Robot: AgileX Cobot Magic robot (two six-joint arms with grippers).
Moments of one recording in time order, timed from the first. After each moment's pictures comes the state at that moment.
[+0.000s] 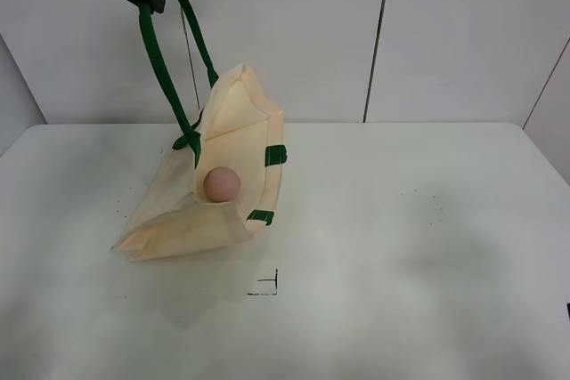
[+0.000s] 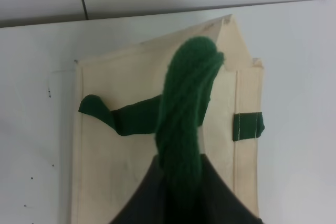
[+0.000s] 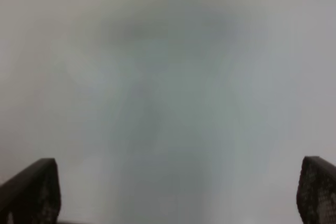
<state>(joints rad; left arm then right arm) -0.29 1.88 -2.18 0.01 1.18 -0.20 0.06 0.32 -0.50 0.04 1.04 -0.03</state>
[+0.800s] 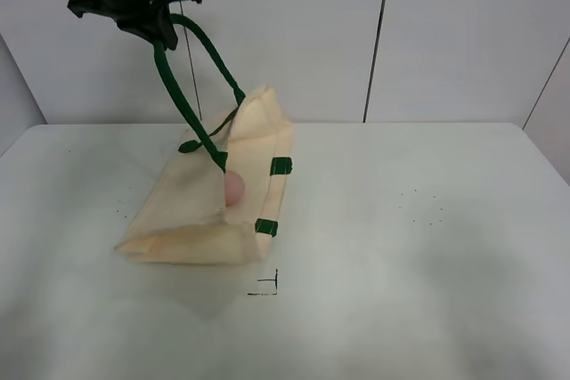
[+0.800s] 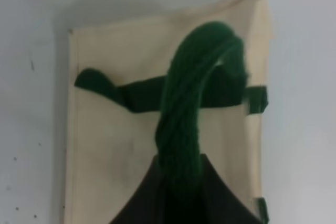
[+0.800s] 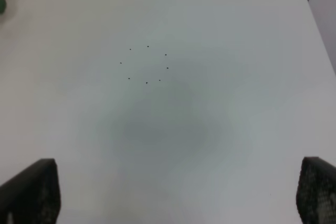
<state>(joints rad) -0.29 1.89 -2.04 -0.01 1.12 -0.19 0.06 0.00 -0.49 -0.02 1.03 0.02</state>
